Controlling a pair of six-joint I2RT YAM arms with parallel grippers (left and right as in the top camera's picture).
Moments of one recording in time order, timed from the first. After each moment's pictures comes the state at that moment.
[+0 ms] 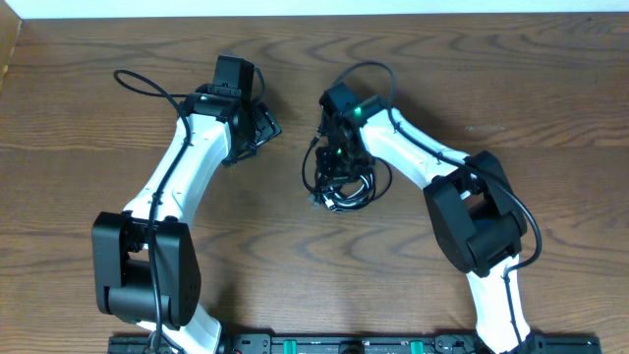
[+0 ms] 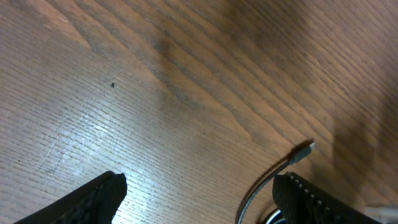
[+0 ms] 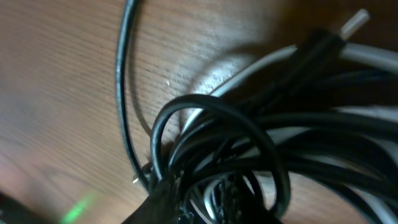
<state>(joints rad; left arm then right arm) -0.17 1.78 1.34 -0.80 0.00 -0.72 0.59 2.22 1.64 -0.89 -0.39 0.42</state>
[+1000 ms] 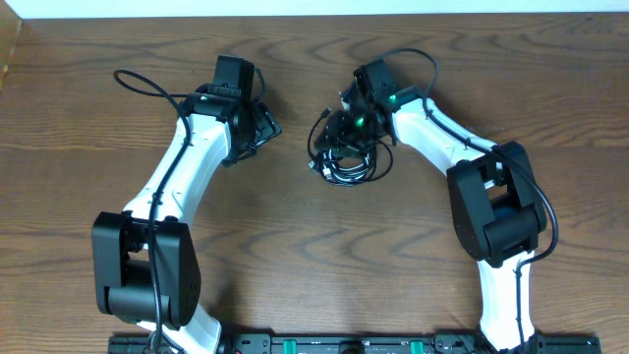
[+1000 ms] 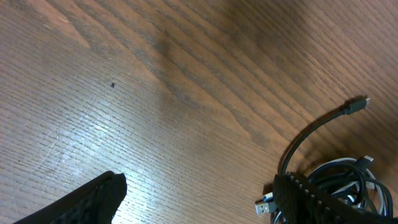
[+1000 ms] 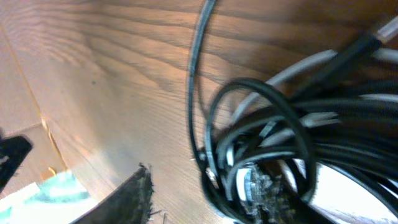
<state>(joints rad) -0.17 1.78 1.34 -0.80 0.00 -0.72 0.44 2.21 1.61 -0.59 -0.64 0.64</state>
